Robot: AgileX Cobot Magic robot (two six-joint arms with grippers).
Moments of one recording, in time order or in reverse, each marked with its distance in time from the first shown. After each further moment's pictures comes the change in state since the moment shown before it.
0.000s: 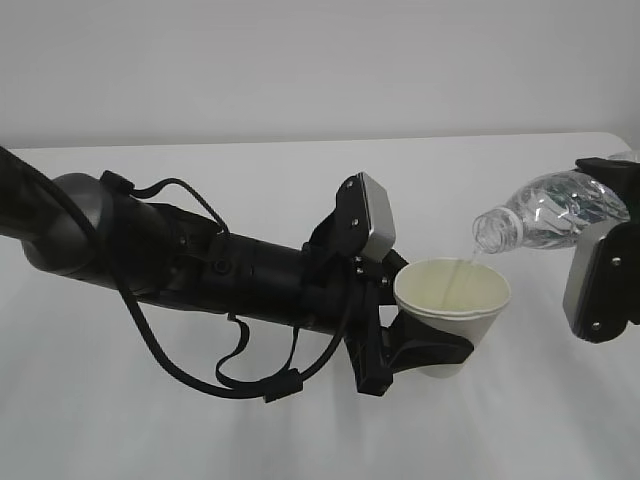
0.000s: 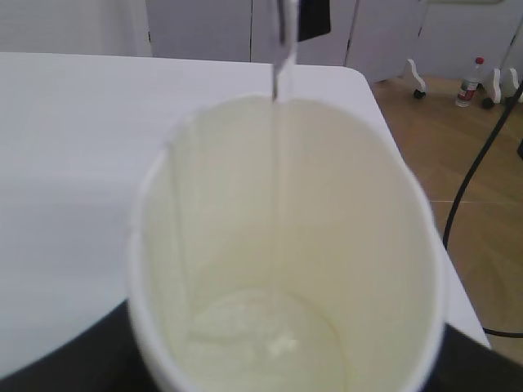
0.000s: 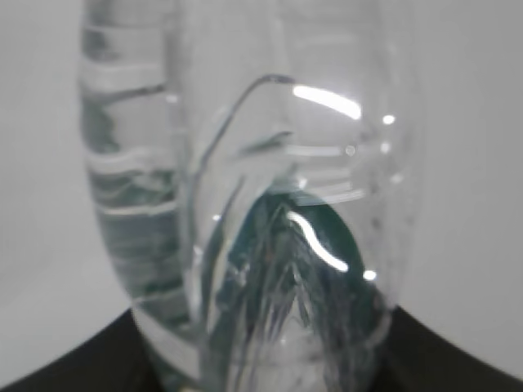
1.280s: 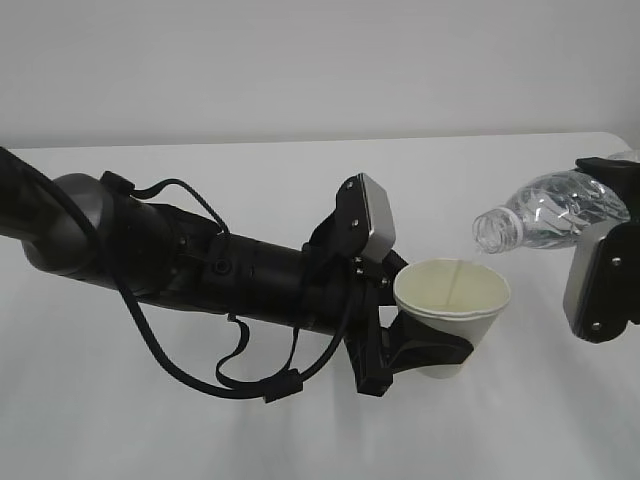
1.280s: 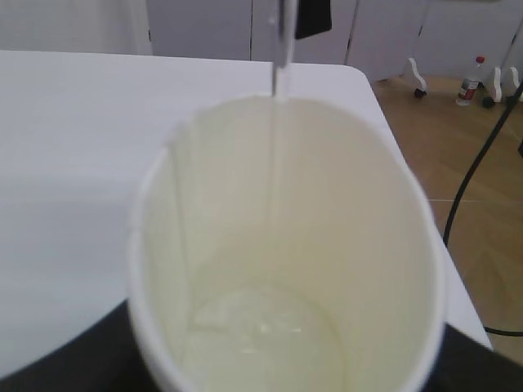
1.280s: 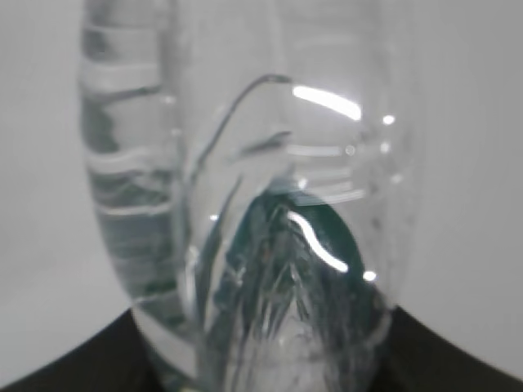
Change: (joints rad) left arm 0.000 0.002 0.000 0.000 0.002 0.000; right arm 0.000 0.000 0.000 0.000 -0.002 -0.002
